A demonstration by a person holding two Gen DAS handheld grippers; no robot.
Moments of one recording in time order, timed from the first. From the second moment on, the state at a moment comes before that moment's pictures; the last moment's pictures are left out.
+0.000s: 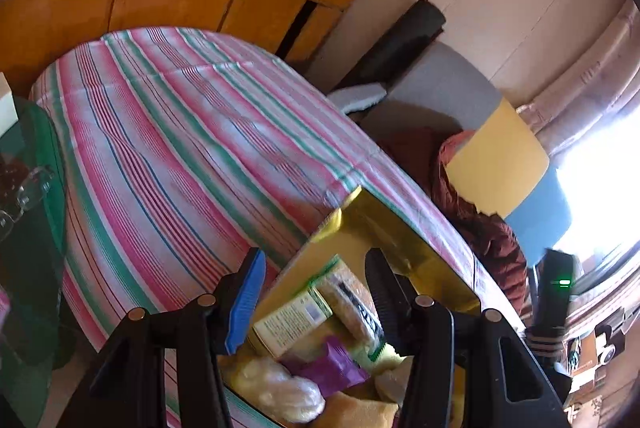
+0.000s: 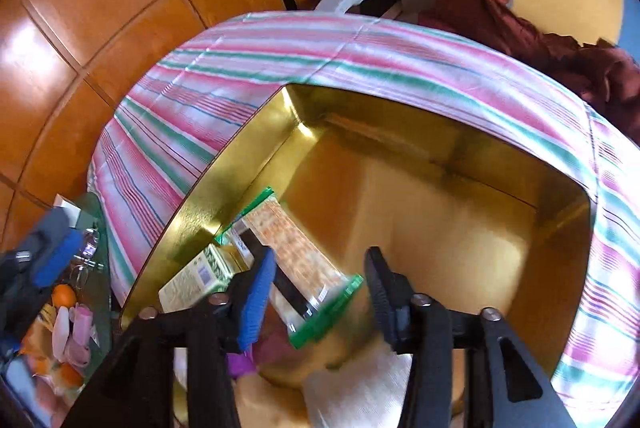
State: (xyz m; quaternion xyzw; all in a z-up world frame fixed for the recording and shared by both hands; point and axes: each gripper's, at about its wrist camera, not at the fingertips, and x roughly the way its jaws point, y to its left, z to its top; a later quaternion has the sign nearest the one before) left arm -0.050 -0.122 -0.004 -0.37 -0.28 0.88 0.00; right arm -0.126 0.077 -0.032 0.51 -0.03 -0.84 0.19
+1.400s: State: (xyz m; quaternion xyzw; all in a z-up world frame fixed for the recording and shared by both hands) left arm 0.031 0.093 -0.024 -0.44 -0.09 0.84 0.31; right arm -0.099 0.435 -0.041 0.46 -0.10 -0.88 -0.01
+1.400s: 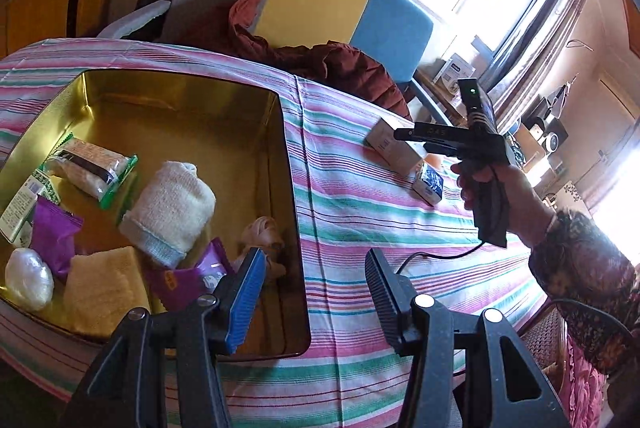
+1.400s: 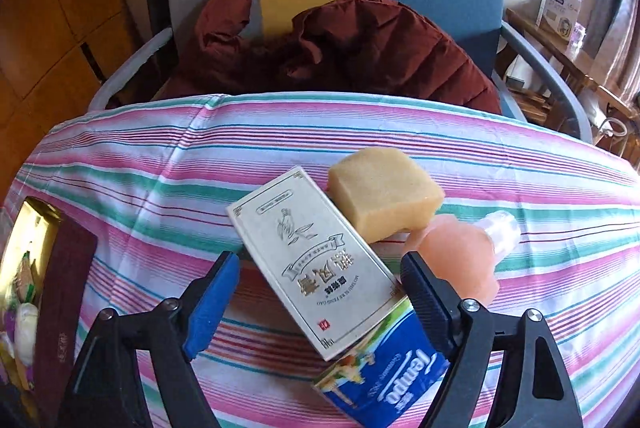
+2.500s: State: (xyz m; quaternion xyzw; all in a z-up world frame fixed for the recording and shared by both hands) left arm 0.049 0.151 -0.018 -0.44 -0.02 0.83 0.35; right arm -0.034 0.474 -0.086 0.49 -0.16 -0.84 -0.17
